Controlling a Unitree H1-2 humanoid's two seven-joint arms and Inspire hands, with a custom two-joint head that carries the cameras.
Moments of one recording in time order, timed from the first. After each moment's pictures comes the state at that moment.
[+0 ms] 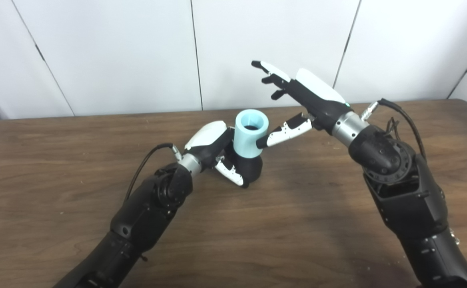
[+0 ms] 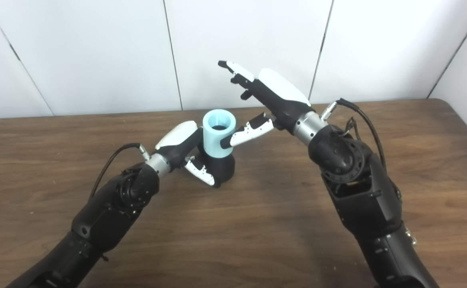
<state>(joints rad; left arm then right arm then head) -0.63 0.21 -0.50 0.35 0.55 0.11 -0.21 -0.58 -0.32 0.17 -0.23 -0.46 0.26 0.45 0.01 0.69</state>
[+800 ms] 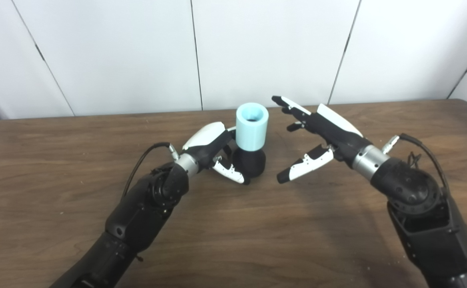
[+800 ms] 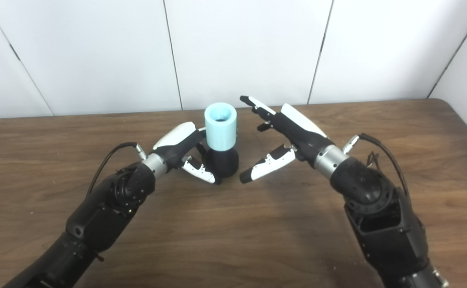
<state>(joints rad) -0.62 0.23 -0.49 0.30 0.53 0.15 -0.28 -0.40 -0.35 0.13 -0.34 -0.30 0.40 0.47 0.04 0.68</state>
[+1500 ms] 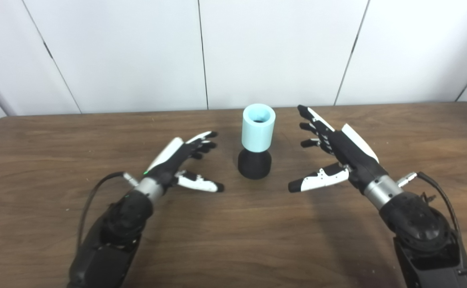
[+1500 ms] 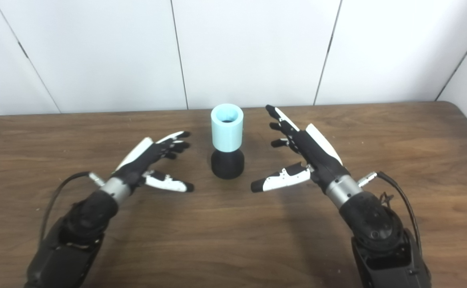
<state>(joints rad) -0.33 0.27 -0.17 -0.02 0.37 0.26 -0.28 -0.25 -0.26 0.05 -0.38 -0.20 0.40 0.32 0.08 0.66</state>
